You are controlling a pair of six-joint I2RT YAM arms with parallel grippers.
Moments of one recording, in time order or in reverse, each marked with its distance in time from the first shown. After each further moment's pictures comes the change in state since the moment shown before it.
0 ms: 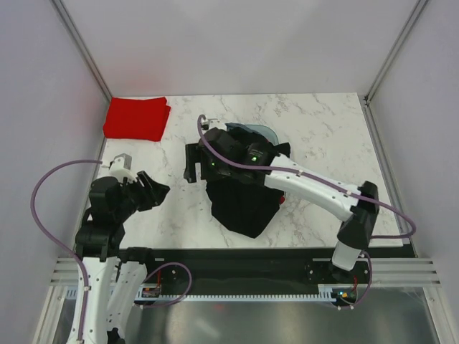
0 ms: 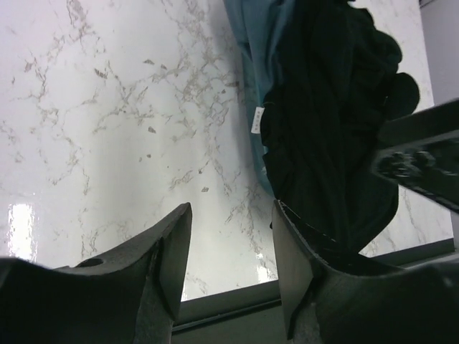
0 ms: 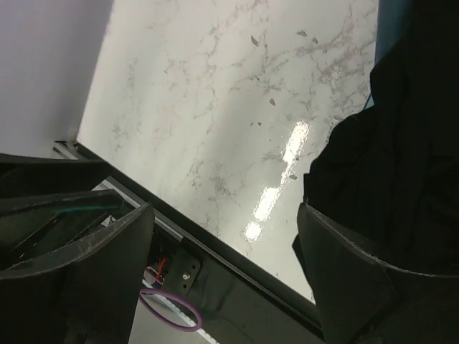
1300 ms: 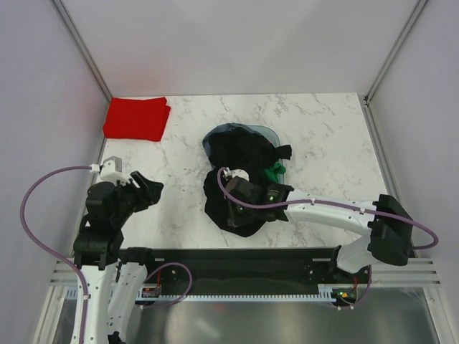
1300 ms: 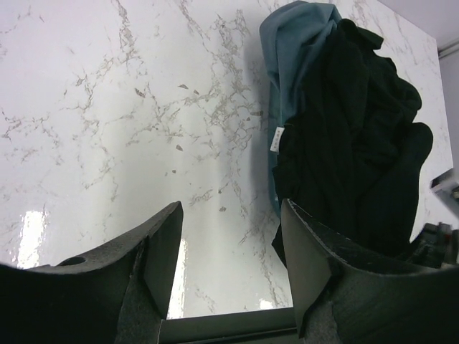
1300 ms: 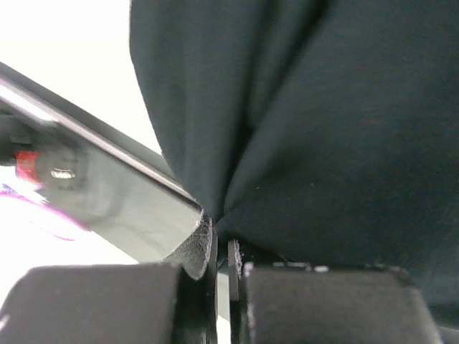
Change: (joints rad) left arm 0.000 -0.070 0.000 0.009 -0.138 -0.043; right arm 0.073 -0.309 -0.712 0.126 -0.083 0.035
